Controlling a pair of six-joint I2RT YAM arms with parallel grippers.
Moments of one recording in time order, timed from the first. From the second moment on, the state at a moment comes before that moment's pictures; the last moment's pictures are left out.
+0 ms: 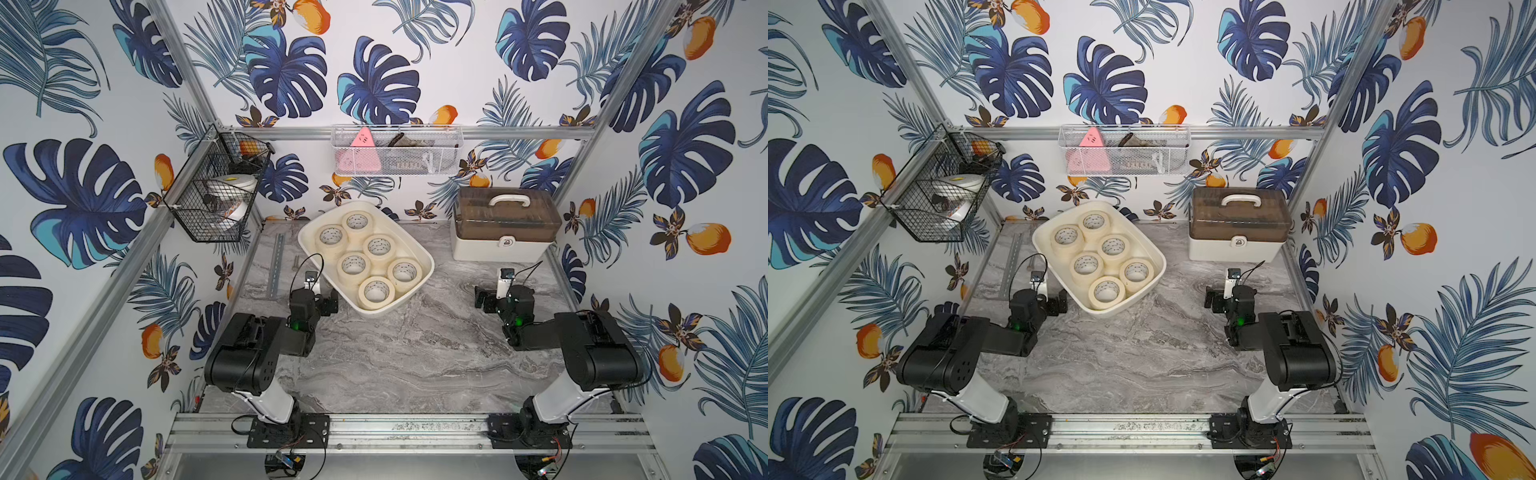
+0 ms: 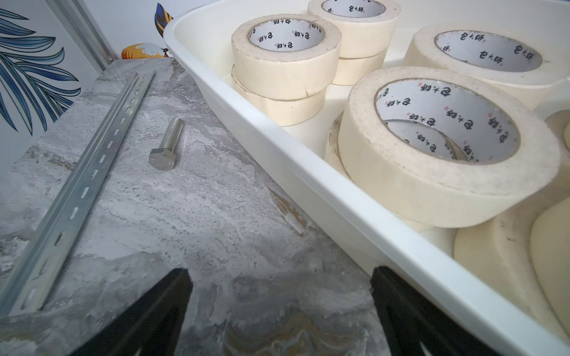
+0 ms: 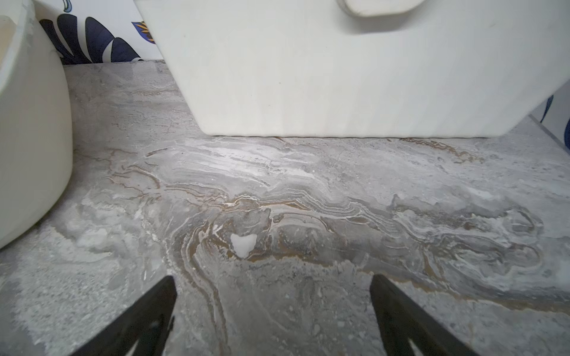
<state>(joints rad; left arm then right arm) -0.04 1.63 0.38 0.84 -0.09 -0.02 0.06 1.66 0.43 0.79 0.00 0.05</state>
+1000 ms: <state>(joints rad) -0.10 1.43 0.45 0.59 -0.27 -0.05 0.05 1.48 0.46 0.65 0.09 0.11</state>
